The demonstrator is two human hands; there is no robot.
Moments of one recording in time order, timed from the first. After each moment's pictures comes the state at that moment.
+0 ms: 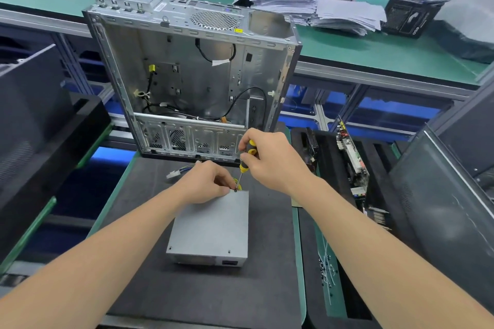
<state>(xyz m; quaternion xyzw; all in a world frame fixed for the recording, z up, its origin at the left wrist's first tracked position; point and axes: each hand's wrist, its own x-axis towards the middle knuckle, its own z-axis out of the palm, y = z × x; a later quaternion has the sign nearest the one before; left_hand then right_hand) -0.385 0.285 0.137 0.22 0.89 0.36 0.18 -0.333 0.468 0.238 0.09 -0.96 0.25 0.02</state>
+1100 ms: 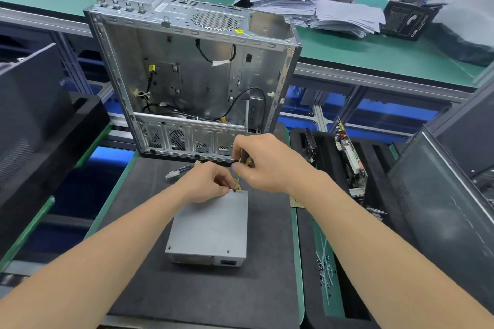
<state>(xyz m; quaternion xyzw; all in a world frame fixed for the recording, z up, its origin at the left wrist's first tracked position) -0.384 0.286 0.137 0.20 0.88 0.38 0.21 -0.331 0.464 0.253 0.17 -0.97 0.15 -0.04</state>
